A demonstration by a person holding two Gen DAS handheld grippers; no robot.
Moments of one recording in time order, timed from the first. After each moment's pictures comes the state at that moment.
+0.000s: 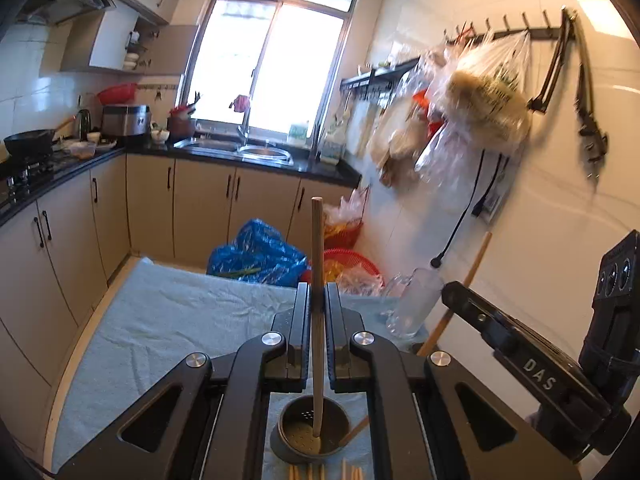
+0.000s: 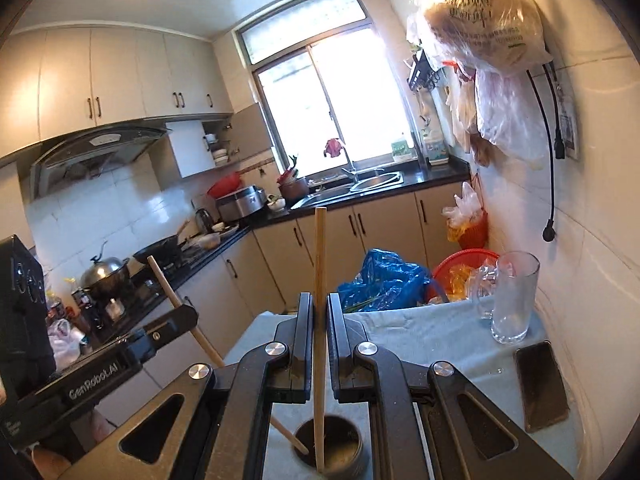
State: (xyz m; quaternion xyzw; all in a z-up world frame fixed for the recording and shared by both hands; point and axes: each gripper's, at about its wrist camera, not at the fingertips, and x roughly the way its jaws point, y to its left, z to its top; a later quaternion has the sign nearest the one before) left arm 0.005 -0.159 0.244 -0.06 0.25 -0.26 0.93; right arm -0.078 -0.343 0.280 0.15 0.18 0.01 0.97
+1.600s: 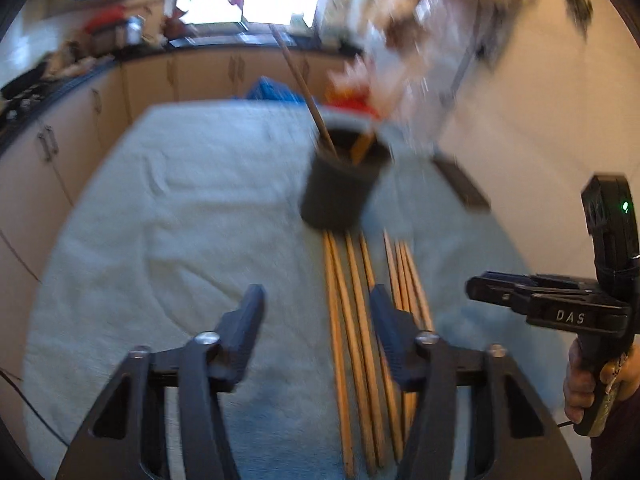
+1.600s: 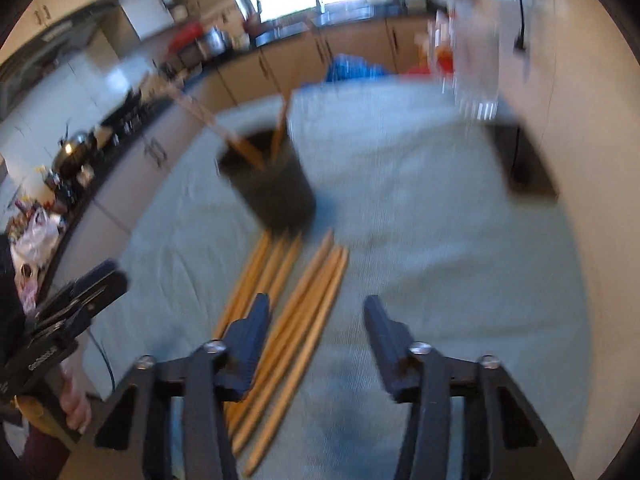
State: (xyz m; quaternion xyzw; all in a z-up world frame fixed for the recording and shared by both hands) left arm -0.113 -0.108 0.068 0.03 0.42 -0.27 0.87; right arm -0.183 -0.353 0.090 0.17 0.48 0.03 0.86
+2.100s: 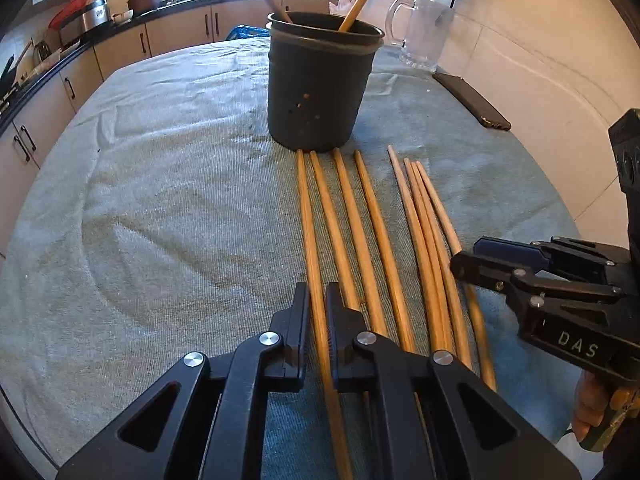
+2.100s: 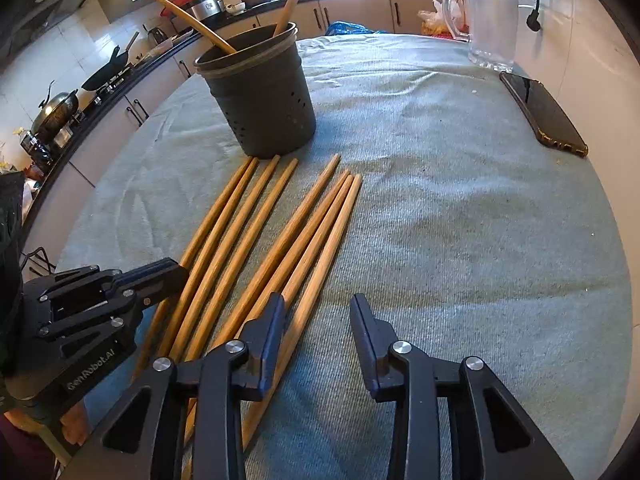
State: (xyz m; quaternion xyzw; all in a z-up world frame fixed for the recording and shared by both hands) left arm -0.103 -0.148 0.007 0.10 0.47 -0.27 0.83; right arm -0.175 -0.323 0.042 0.12 0.49 0.00 0.86
